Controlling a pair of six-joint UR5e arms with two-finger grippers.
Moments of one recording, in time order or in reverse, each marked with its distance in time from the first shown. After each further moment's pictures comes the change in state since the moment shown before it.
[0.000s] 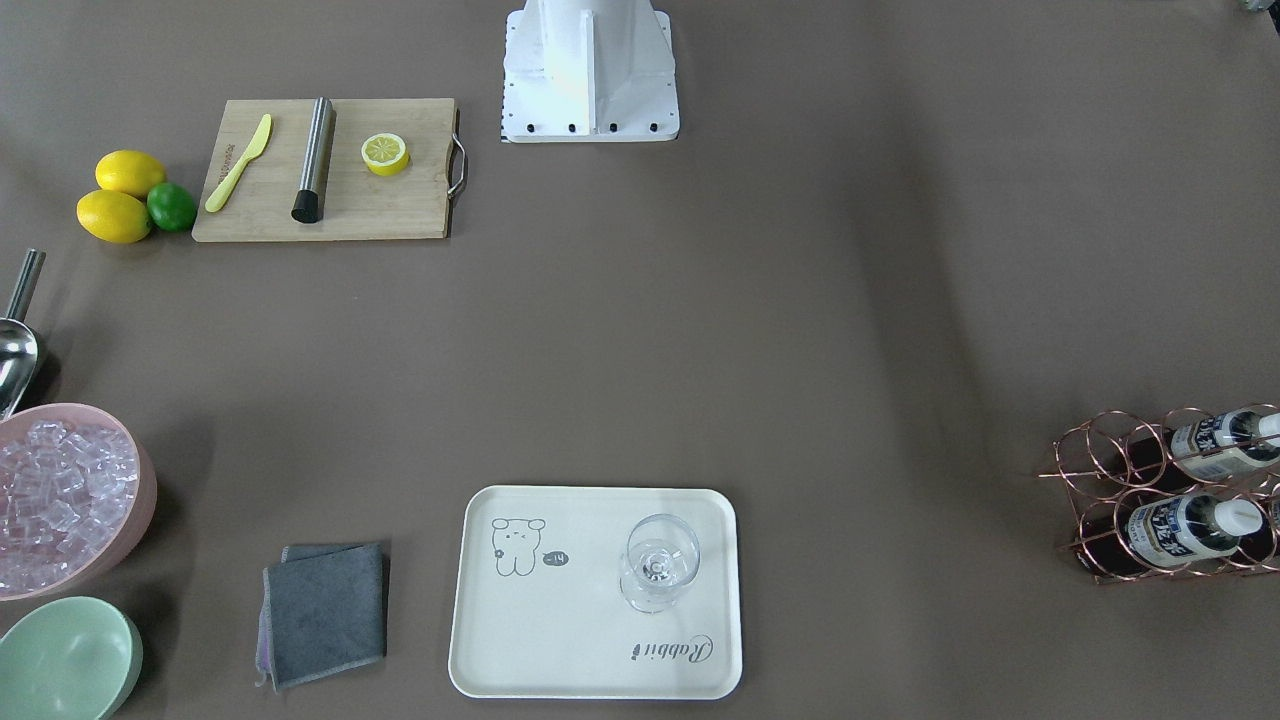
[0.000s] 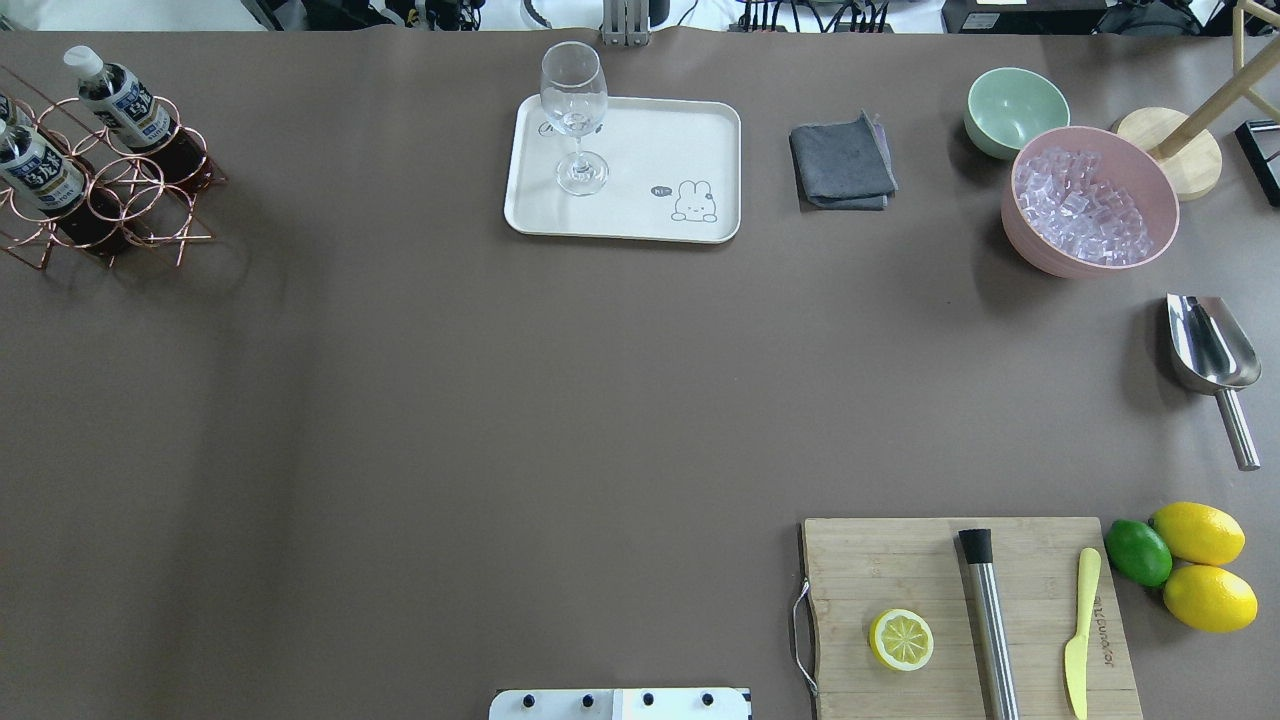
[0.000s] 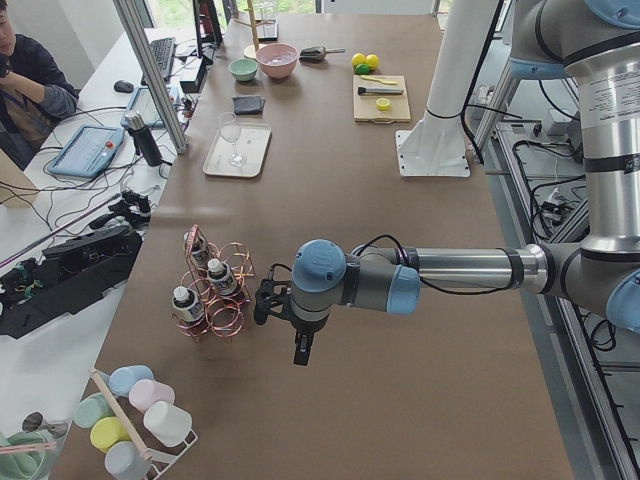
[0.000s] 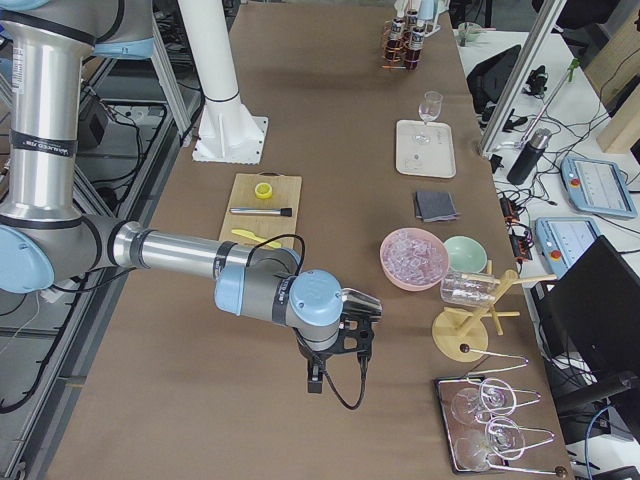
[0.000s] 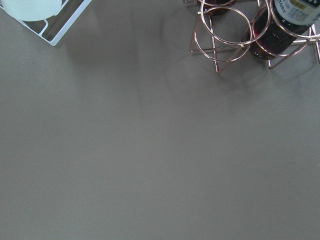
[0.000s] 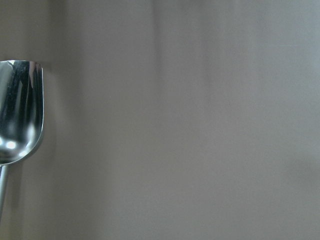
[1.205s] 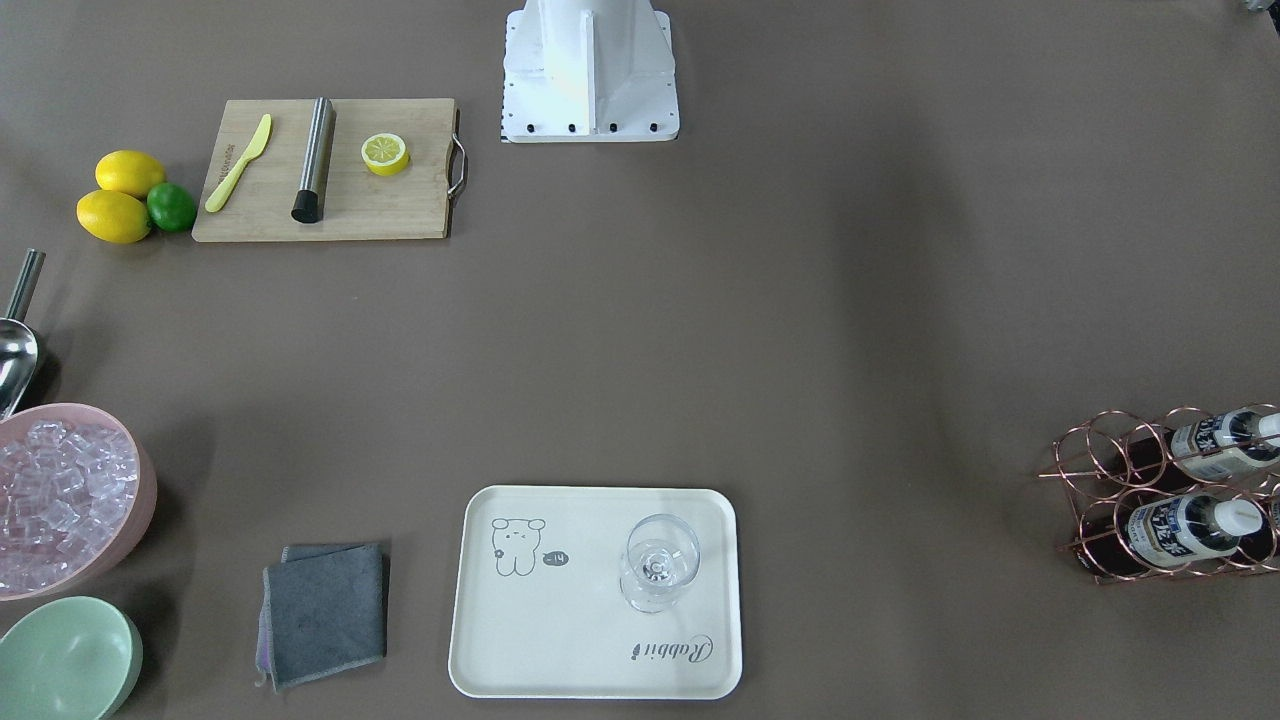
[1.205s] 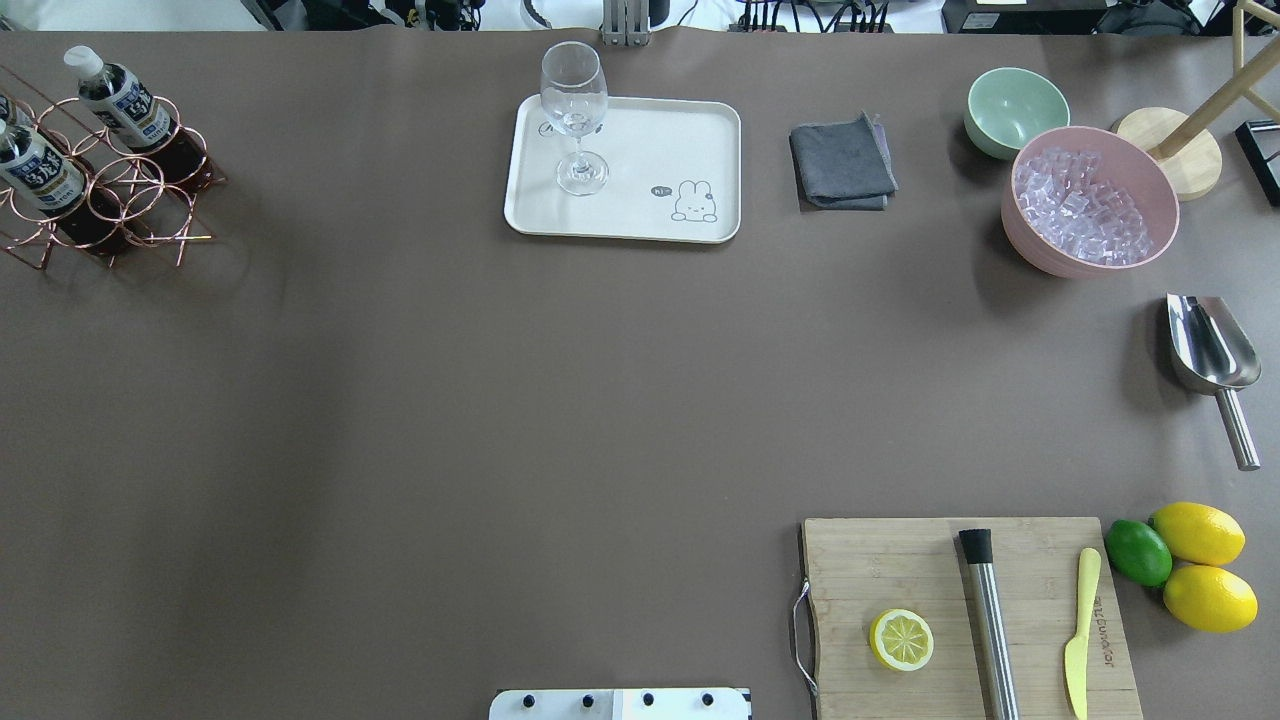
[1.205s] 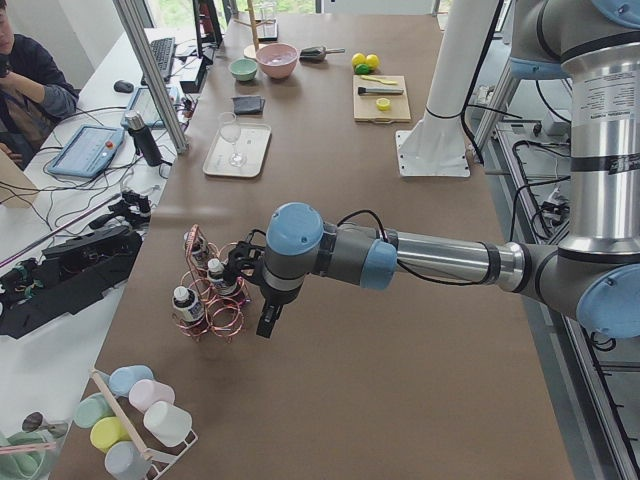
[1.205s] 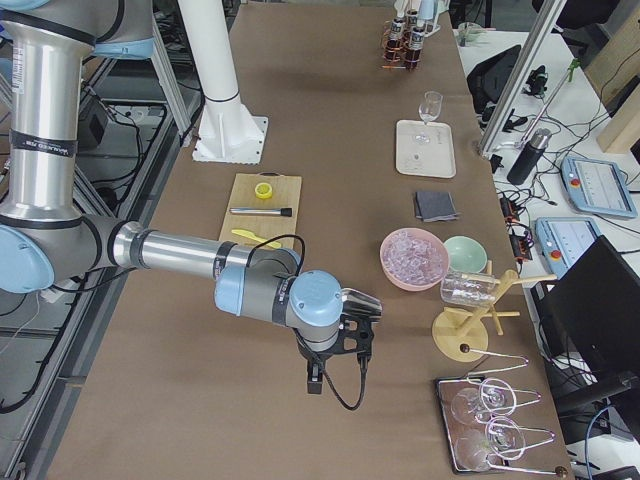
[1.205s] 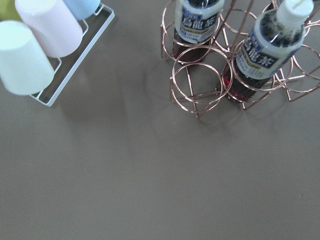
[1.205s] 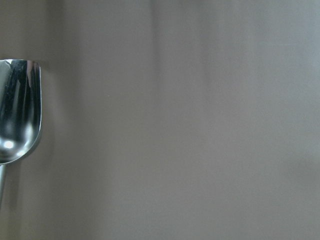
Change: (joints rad) left arm -0.028 -0.122 -0.024 0.028 0.000 0.119; right arm 0.000 0.000 -0.003 0.000 -0.003 0.000
